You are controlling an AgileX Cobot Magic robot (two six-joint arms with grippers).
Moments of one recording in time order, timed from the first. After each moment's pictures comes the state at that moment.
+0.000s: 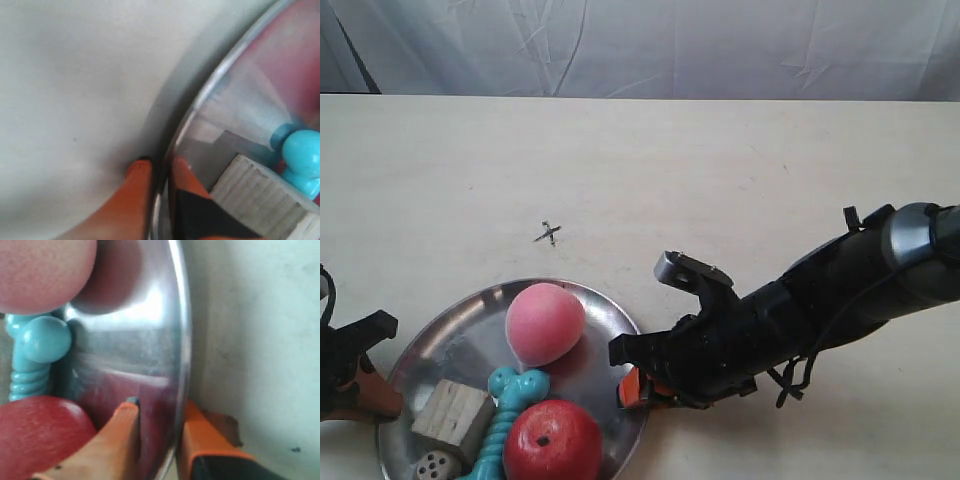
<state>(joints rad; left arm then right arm) 0.22 1.69 -0.49 -0.81 0.79 0.58 0.51 1.90 -0.67 1.64 0.59 -1.04</state>
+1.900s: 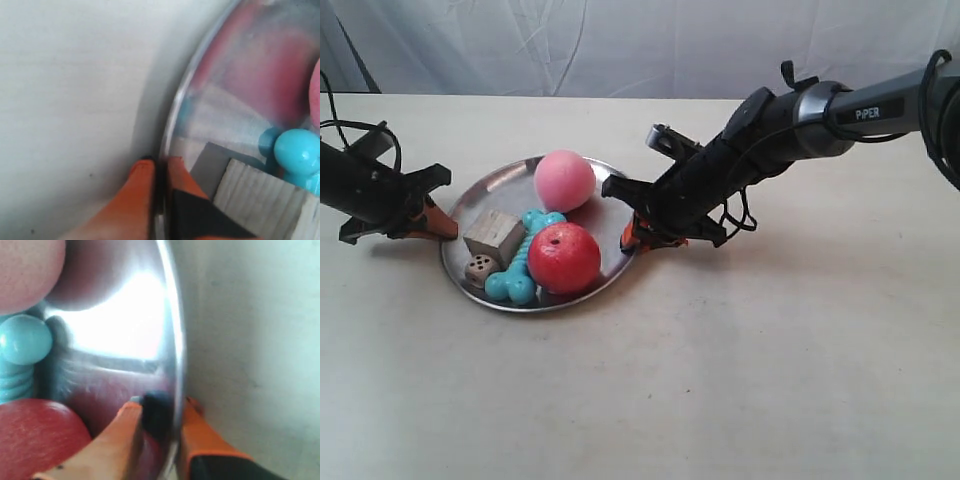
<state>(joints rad) 0.12 2.13 -1.21 -0.97 0.80 0.70 0.32 2.25 -1.45 0.92 0.68 -0.28</state>
